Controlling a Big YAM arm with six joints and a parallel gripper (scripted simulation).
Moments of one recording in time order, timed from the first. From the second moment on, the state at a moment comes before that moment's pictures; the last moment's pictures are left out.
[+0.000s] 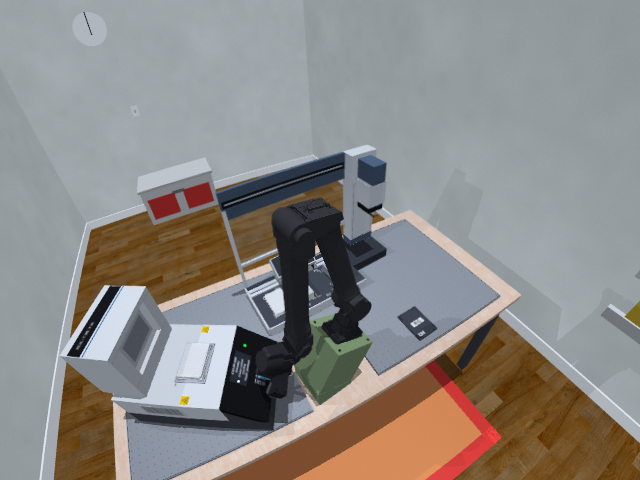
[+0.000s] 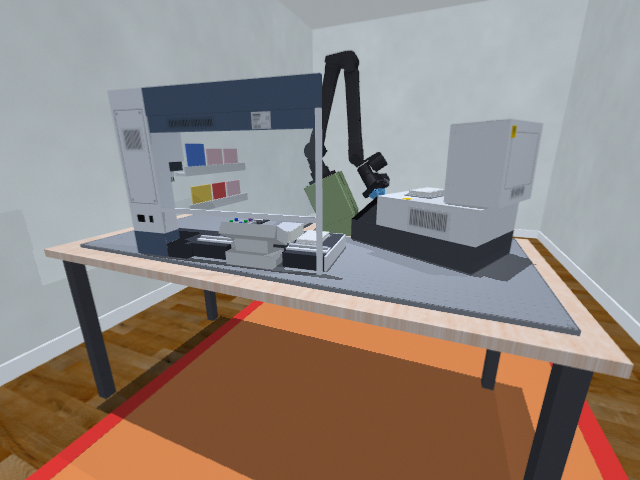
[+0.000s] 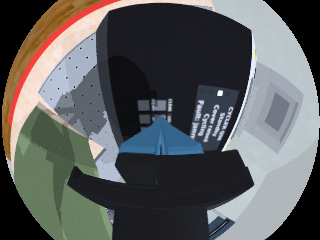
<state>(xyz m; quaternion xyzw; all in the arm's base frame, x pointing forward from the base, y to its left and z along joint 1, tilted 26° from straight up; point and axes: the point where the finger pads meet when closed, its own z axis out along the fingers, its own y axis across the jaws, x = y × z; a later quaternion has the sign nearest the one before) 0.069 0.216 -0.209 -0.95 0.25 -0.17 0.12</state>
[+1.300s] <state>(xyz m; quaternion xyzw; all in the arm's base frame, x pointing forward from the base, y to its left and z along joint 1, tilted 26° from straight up) 0.069 0.217 -0.210 -0.95 0.25 -0.17 0.12</state>
